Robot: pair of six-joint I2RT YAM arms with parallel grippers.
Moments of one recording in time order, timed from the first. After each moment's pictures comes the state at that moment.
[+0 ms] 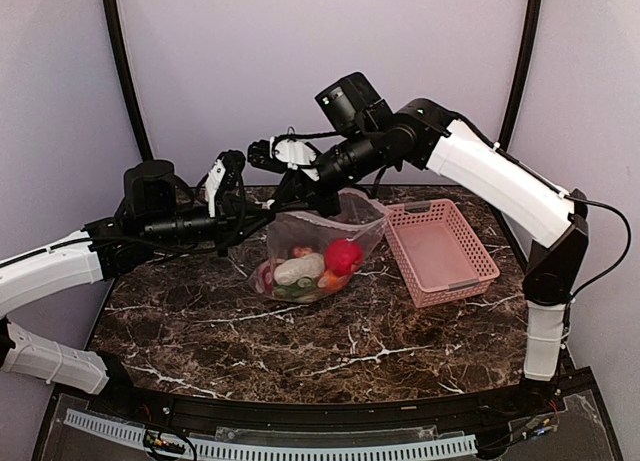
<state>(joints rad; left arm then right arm) -0.72 1.13 0.90 0.03 0.41 0.01 0.99 1.98 2.26 -0.98 -0.42 -0.66</state>
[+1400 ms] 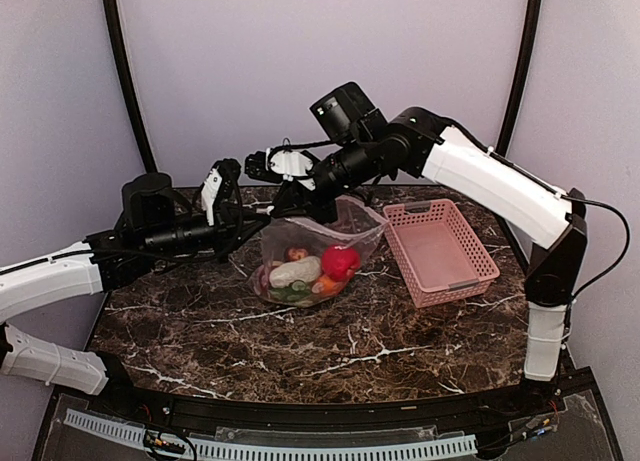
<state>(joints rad) -0.72 1.10 0.81 0.11 0.31 -0.01 0.99 1.97 2.21 -0.94 -0.35 -0.68</state>
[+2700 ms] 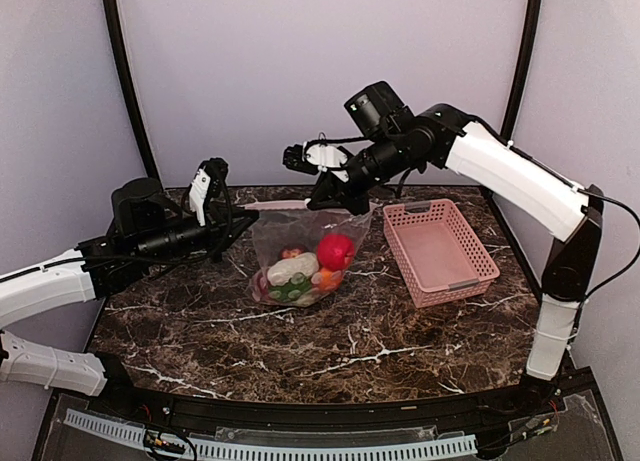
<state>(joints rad) -0.72 1.03 0.77 0.12 0.19 -0.02 0.87 1.88 2.07 -0.97 -0.33 -0.68</state>
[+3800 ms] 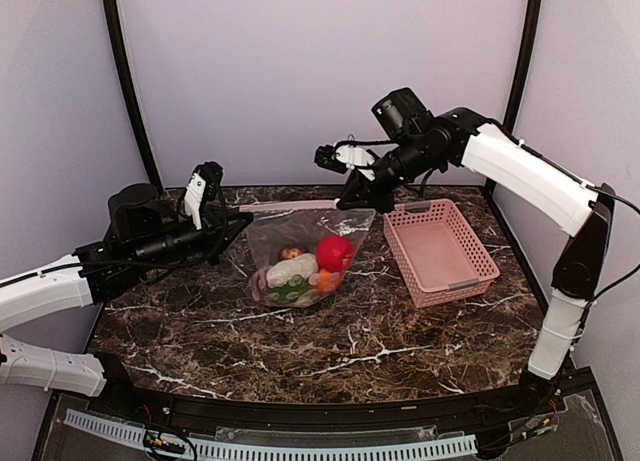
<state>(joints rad) -0.72 1.00 0.73 0.12 0.13 -0.03 0.75 1.82 1.94 -0.98 -0.36 -0.67</state>
